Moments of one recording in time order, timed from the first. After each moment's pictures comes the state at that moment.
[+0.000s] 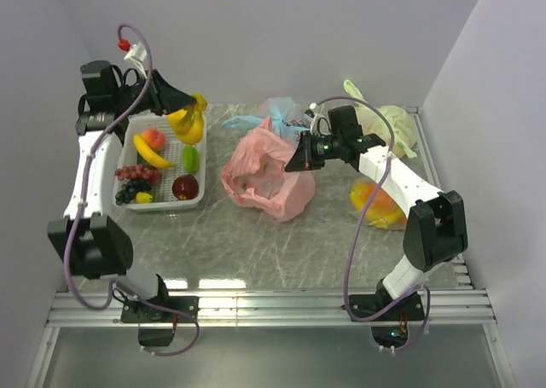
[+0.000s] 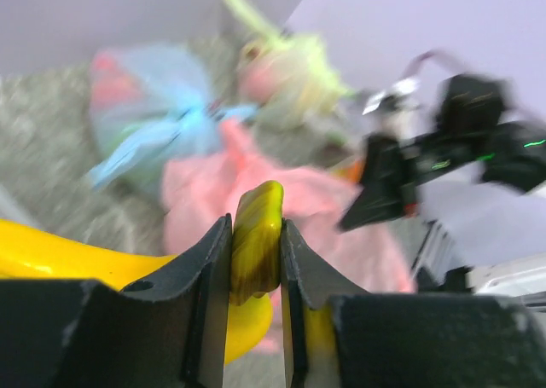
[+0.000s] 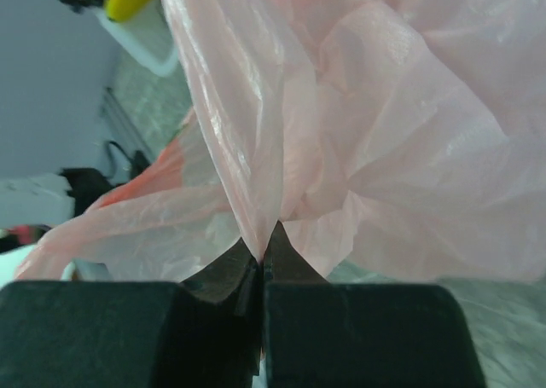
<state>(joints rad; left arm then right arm) 0.13 1.59 1.64 -0.36 1.03 -0.30 0.37 1.63 1.34 -0.47 -0.70 0.35</state>
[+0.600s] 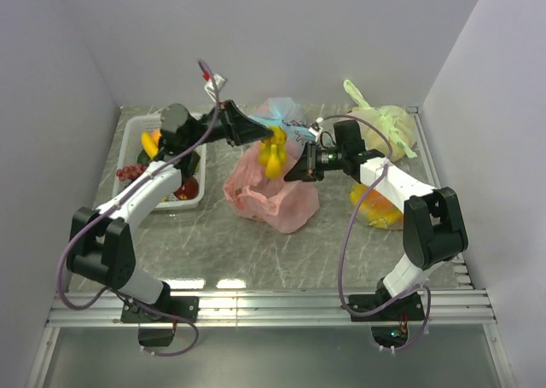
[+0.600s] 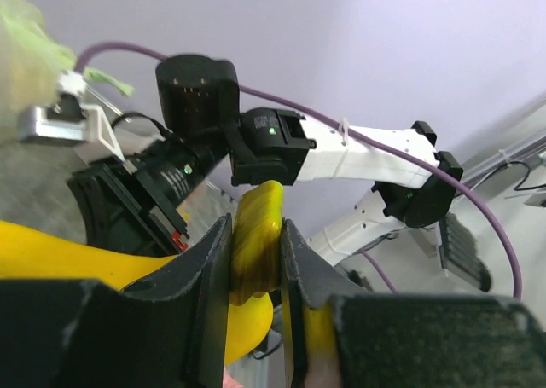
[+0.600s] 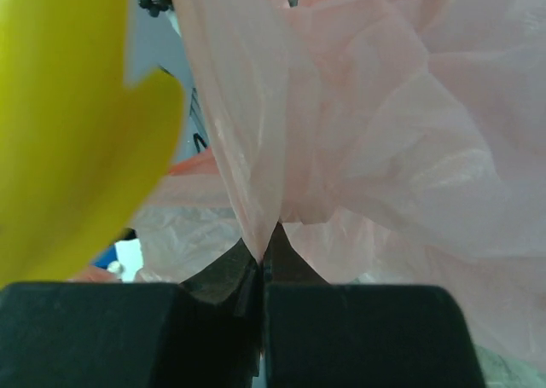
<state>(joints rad) -0.34 1.49 1.16 0.66 0.98 -1.06 0.32 1.64 1.13 -0.18 -0.91 0.63</state>
